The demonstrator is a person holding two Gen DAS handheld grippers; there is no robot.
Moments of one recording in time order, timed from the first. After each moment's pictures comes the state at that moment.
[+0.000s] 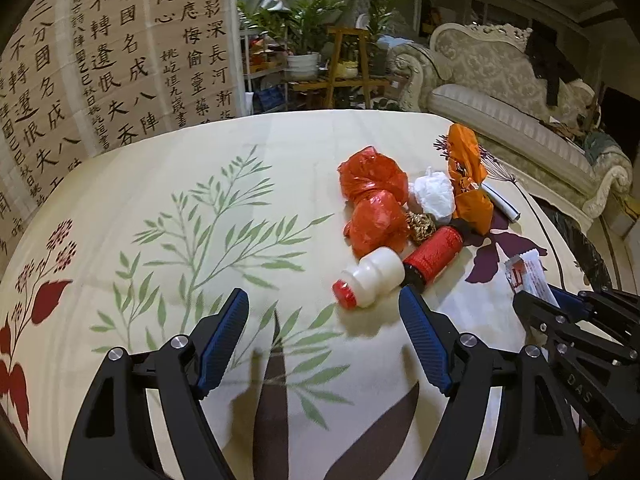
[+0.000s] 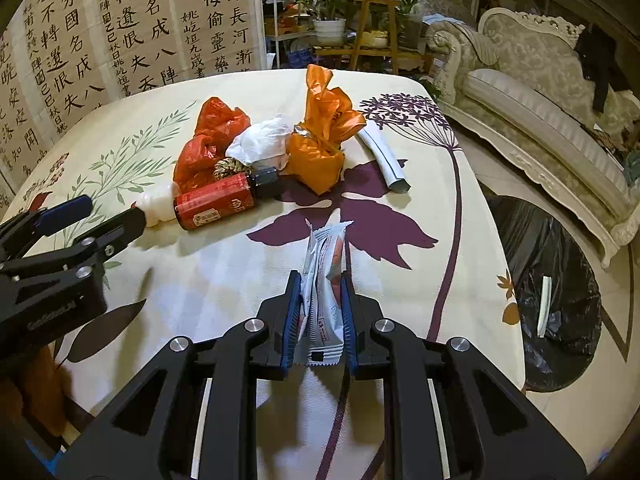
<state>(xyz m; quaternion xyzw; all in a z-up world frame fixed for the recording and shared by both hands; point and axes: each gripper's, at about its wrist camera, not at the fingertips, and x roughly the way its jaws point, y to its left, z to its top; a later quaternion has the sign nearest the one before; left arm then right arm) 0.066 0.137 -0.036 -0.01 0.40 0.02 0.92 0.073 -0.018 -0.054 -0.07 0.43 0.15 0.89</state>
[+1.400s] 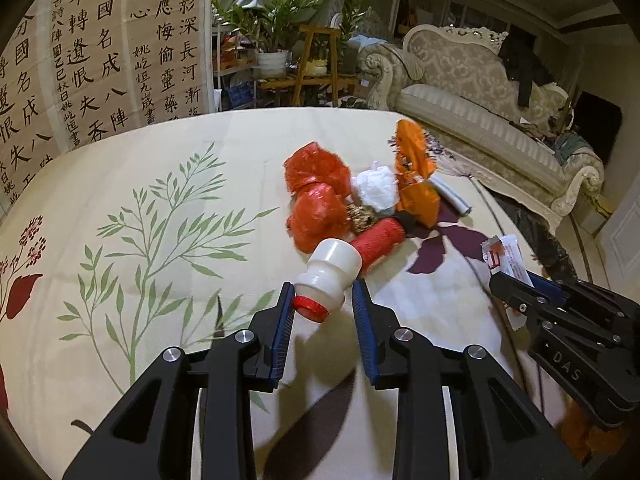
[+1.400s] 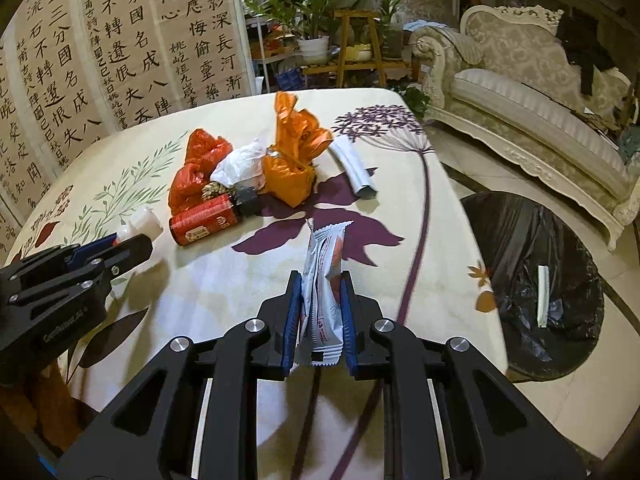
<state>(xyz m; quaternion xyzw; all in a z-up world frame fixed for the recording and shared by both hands) 0.053 0.117 -0.029 -0.04 0.39 -0.03 0.92 0.063 -0.048 -0.042 -0.02 0.40 0.14 0.91</state>
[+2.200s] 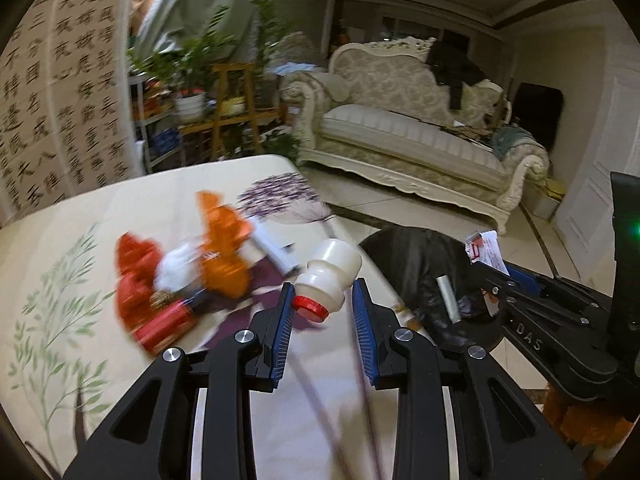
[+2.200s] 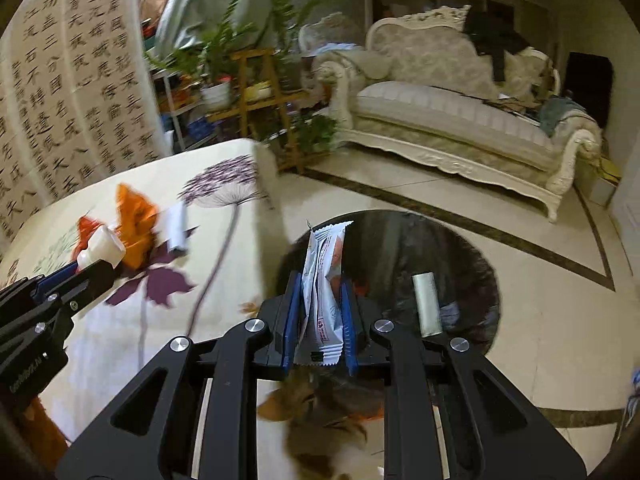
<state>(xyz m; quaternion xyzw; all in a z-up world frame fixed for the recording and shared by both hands) 0.075 -0.018 0.004 -0.01 0.34 -0.14 0.93 0.074 -0.188 -0.016 0.03 0.35 0.00 0.94</state>
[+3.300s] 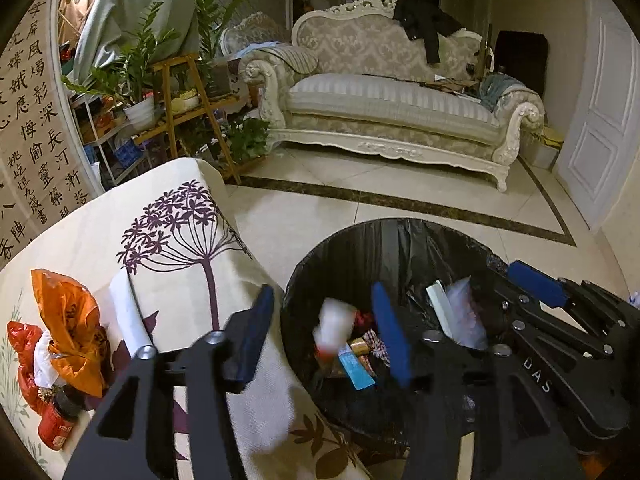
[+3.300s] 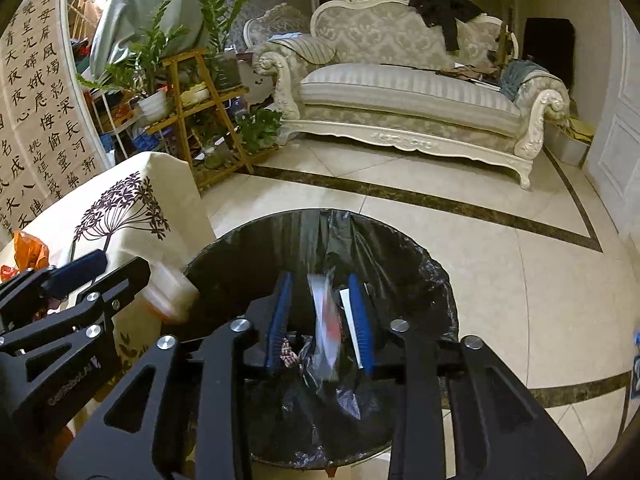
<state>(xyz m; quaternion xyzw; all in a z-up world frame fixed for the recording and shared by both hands) 0.151 -0.120 -0.033 0.07 0.37 -0.16 0.91 0.125 -0.266 -0.060 0.07 0.36 -0.07 0.93</state>
